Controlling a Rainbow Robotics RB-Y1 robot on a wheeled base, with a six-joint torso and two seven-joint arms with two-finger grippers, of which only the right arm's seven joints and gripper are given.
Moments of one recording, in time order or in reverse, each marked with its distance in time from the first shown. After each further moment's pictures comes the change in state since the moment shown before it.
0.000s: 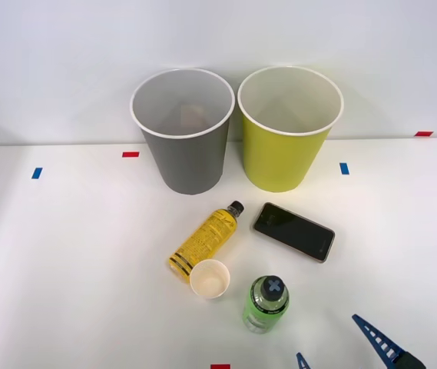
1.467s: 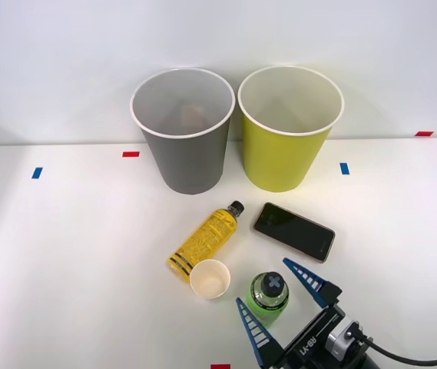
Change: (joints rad) arm -0.457 0.121 0.202 0.127 -0.140 0.095 -0.032
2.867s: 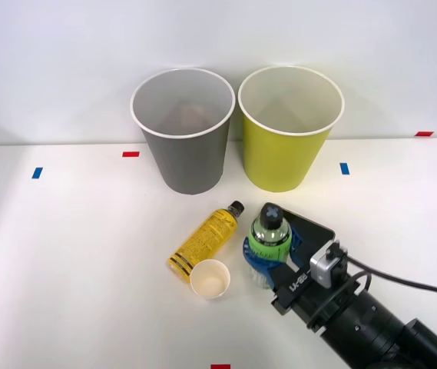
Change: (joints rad) arm 0.213 0.050 -0.545 -0.423 0.111 0.708 -0.007
